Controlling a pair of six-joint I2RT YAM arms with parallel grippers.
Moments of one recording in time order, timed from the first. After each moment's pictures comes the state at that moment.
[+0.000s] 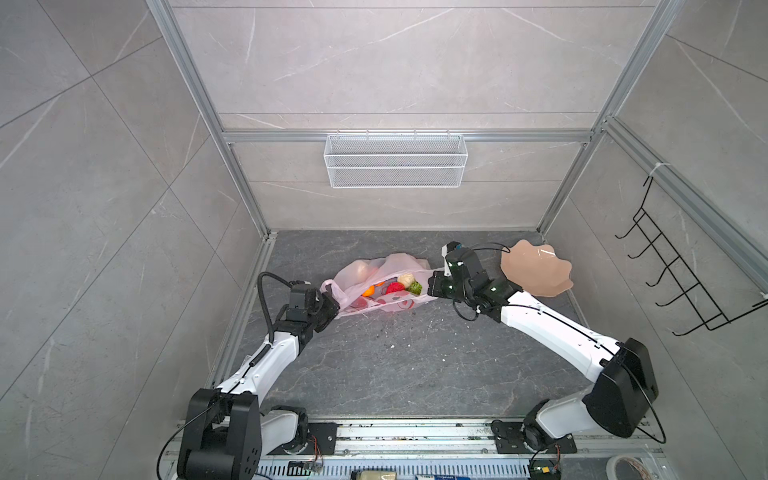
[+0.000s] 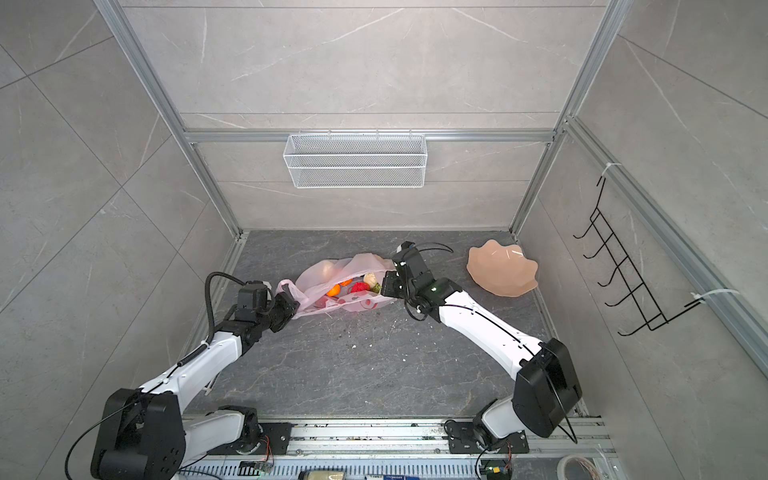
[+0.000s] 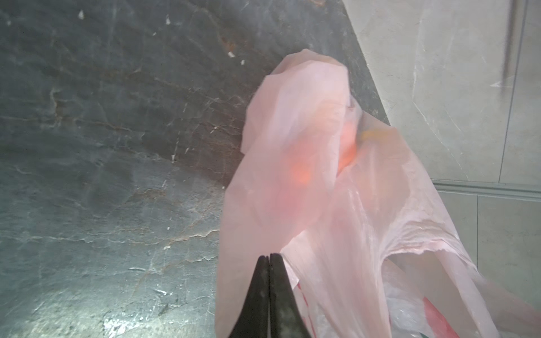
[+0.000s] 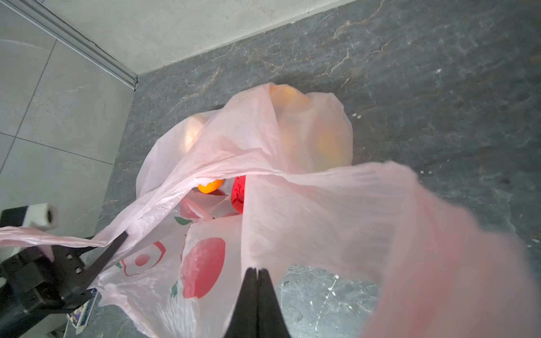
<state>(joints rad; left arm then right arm) -0.14 1.21 0.60 -0.10 0.24 -0.92 0.62 1.45 1.14 -0.36 0.04 0.65</state>
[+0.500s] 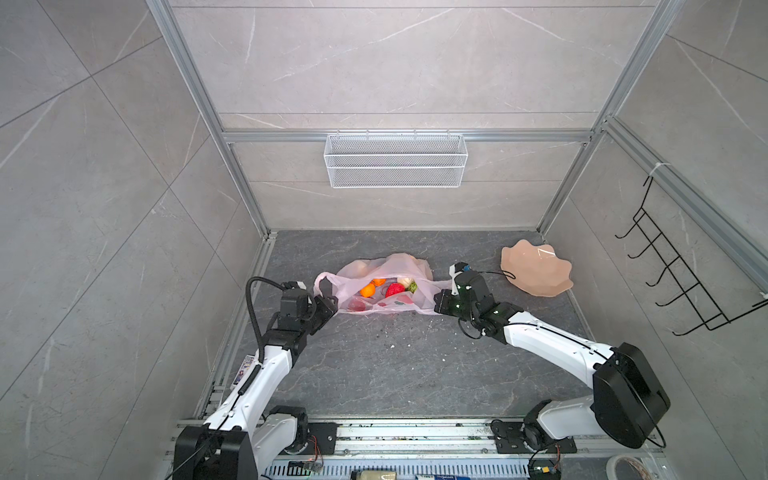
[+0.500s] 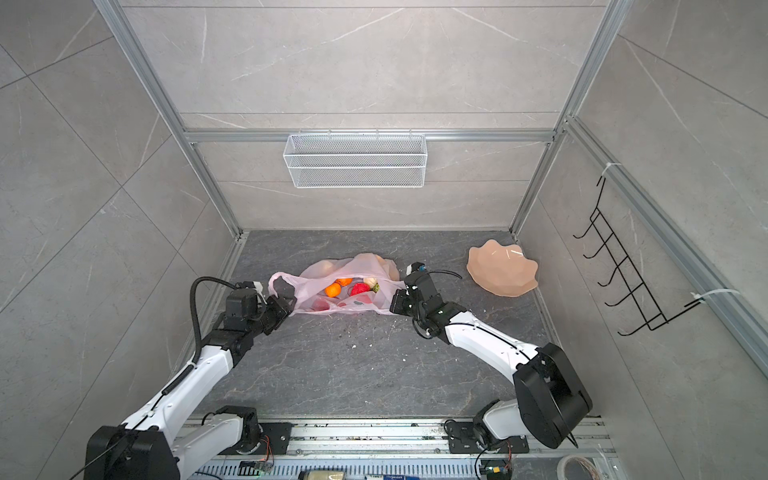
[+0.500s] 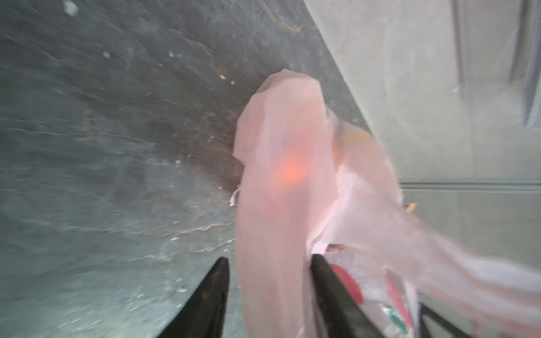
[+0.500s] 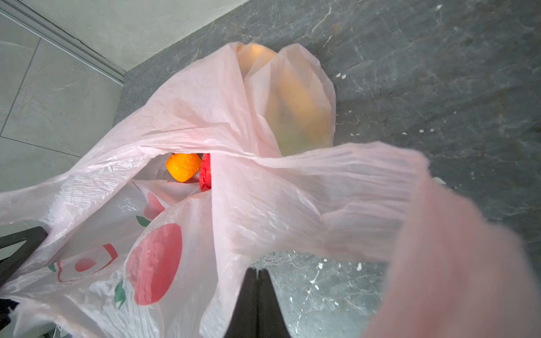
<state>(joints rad) -0.13 1.02 0.63 -0.28 0.19 -0.84 0.59 1.41 0.87 -0.11 0.00 0.66</state>
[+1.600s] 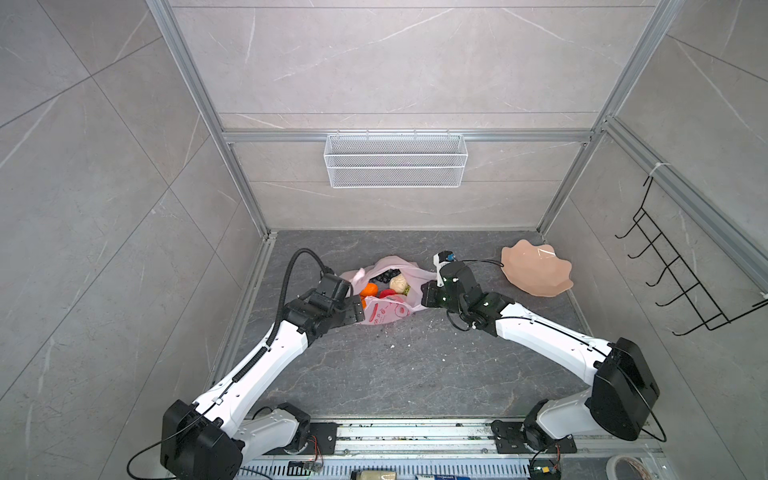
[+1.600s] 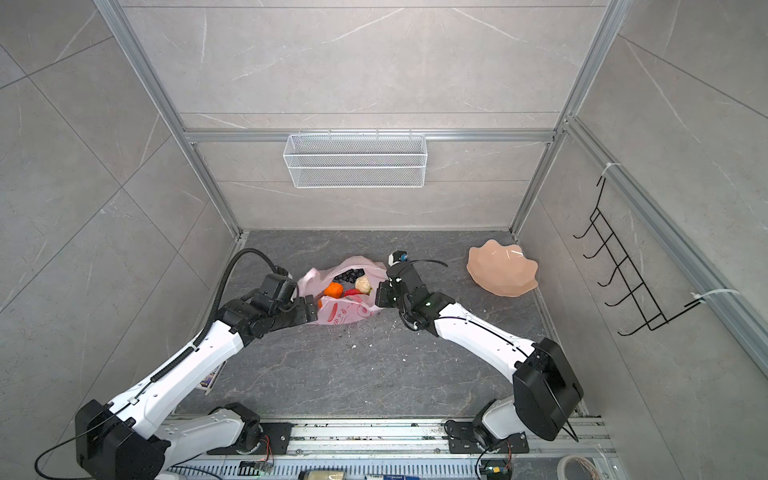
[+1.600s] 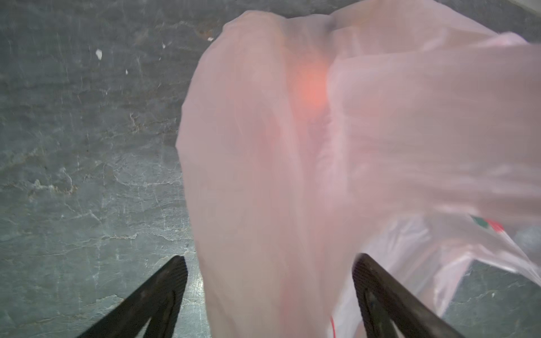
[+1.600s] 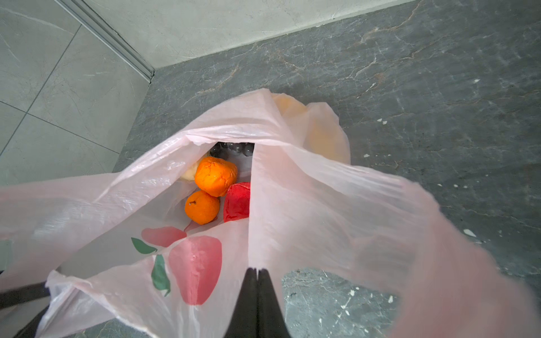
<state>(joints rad) -0.54 1.16 1.01 -0.82 -0.20 -0.64 0.70 1.47 1.07 -0.22 0.09 0.58</state>
